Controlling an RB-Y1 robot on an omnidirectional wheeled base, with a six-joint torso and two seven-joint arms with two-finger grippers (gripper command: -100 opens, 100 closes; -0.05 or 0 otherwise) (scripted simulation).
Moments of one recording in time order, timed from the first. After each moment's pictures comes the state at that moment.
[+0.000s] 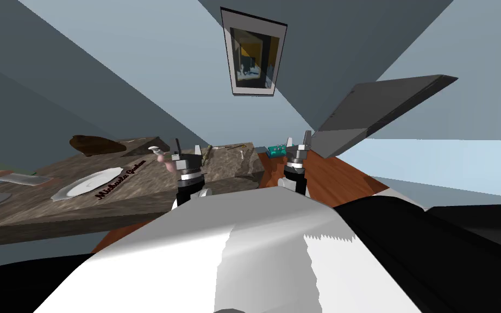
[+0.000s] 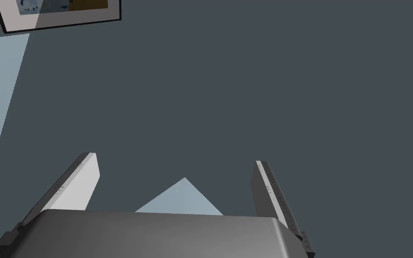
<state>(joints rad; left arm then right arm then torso) 0.49 0.00 -0.06 -2.32 -0.08 -0.46 0.11 0.49 0.03 -0.03 -2.36 -0.06 -0.49 -0.03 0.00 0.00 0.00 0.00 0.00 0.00</state>
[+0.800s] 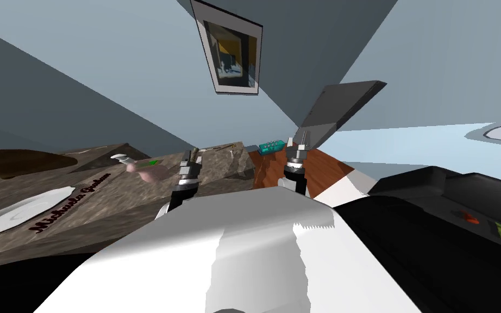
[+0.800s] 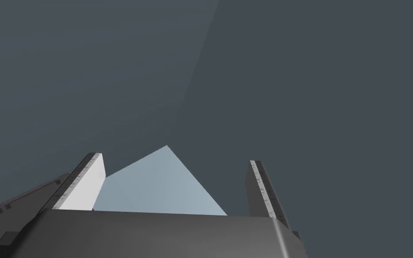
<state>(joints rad) 0.56 0.23 0.04 -2.23 -0.05 -0.37 0.14 0.49 0.03 -0.03 -2.36 -0.06 -0.49 -0.03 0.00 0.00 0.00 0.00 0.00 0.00</state>
